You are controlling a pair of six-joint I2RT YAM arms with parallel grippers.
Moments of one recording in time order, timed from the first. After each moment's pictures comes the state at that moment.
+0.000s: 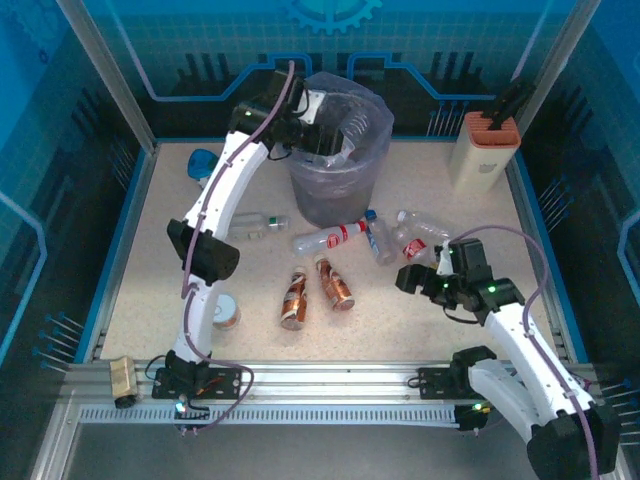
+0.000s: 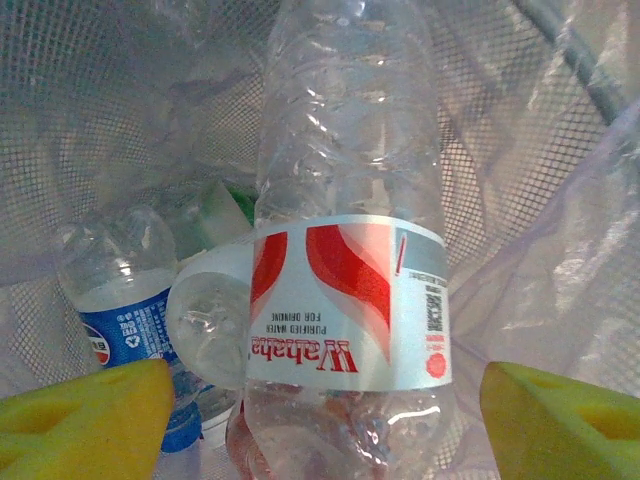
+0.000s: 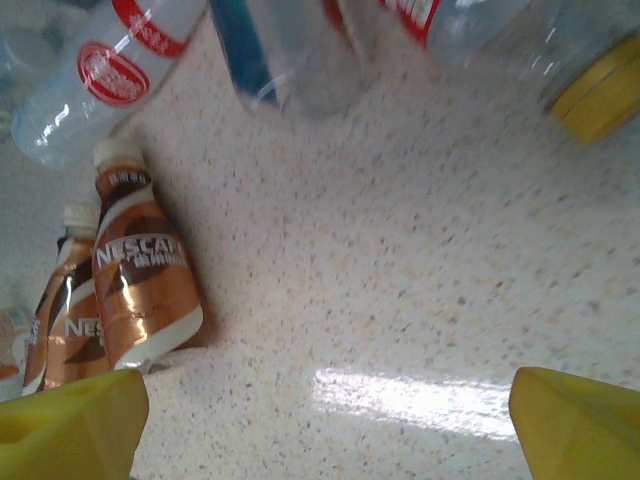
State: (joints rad) left arm -0.39 2.23 2.62 -1.16 0.25 -0.17; right arm 0.17 0.81 0.63 -0.79 -0.32 0.53
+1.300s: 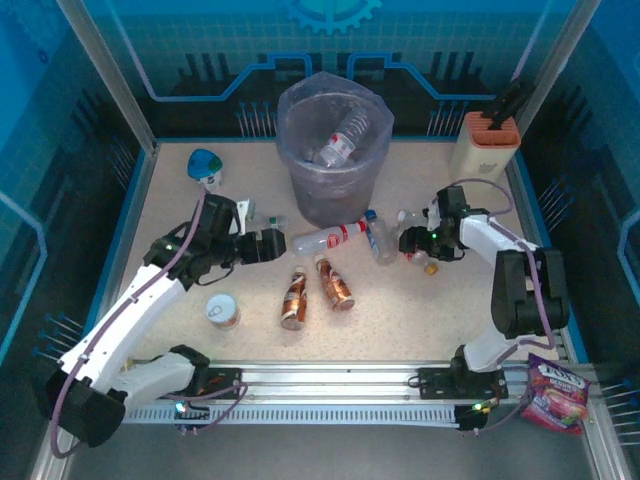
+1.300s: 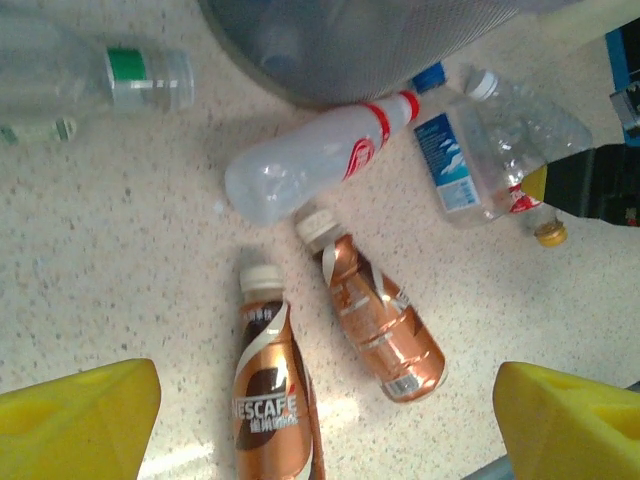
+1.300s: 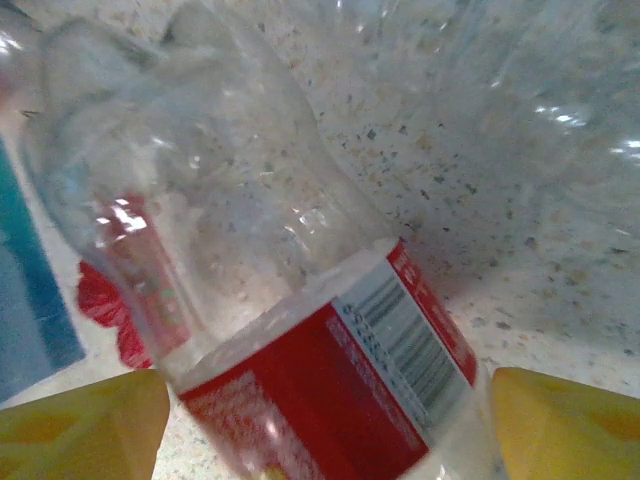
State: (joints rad) left arm -0.39 1.04 0.98 -0.77 0.23 -0.58; right arm 0.06 1.64 0.98 -0.62 -0.26 0.22
